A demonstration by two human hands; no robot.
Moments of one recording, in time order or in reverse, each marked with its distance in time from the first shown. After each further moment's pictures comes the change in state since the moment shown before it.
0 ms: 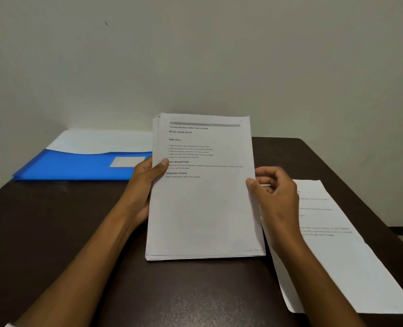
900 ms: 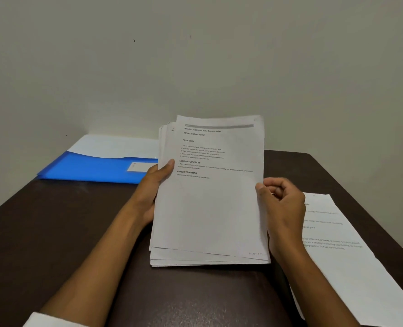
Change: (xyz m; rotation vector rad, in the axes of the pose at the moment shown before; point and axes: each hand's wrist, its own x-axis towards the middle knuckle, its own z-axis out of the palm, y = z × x) left_hand -0.002 0.011 -0.019 -0.151 -0.056 -0.053; right_hand -0.008 -0.011 0.019 0.073 0.083 0.000
